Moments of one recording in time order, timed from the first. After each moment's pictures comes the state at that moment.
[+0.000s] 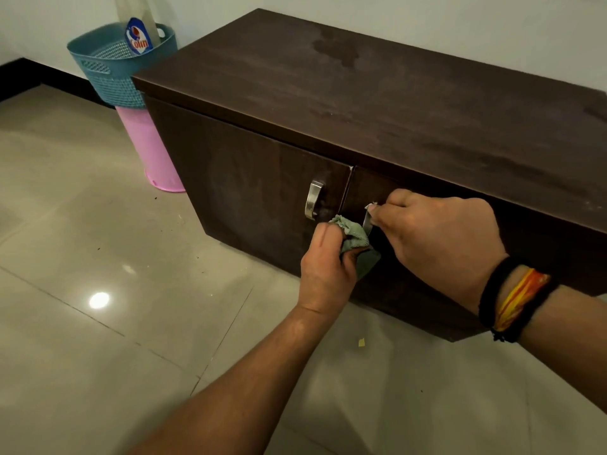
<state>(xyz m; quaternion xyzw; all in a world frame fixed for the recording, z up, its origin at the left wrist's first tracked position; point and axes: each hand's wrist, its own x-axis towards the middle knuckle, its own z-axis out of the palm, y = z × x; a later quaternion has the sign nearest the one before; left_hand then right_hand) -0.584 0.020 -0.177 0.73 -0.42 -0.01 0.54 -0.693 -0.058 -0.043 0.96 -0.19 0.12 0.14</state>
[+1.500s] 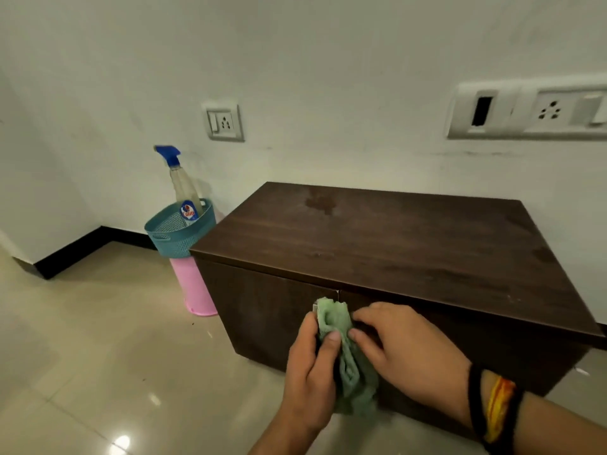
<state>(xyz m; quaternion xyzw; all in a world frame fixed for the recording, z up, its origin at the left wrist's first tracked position) -0.578 0.082 -0.063 0.59 -0.40 -0.23 0.66 -0.697 -0.023 0.005 0.94 -0.26 0.12 -0.18</state>
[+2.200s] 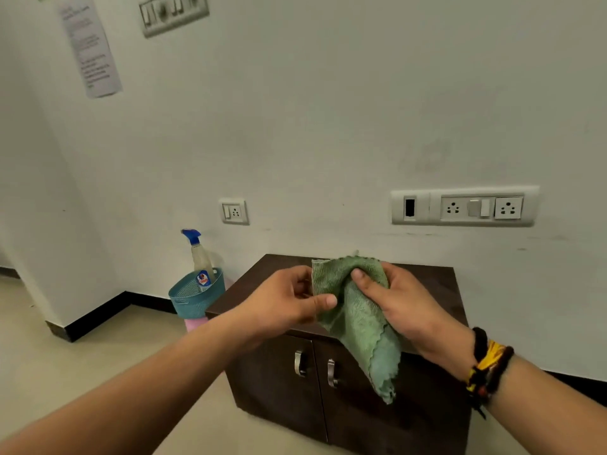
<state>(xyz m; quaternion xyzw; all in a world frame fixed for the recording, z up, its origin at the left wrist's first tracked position) -0.606 0.099 0.186 0.64 -0.55 -0.31 0.45 -0.782 -0.011 0.164 0.67 -0.20 0.35 -0.63</state>
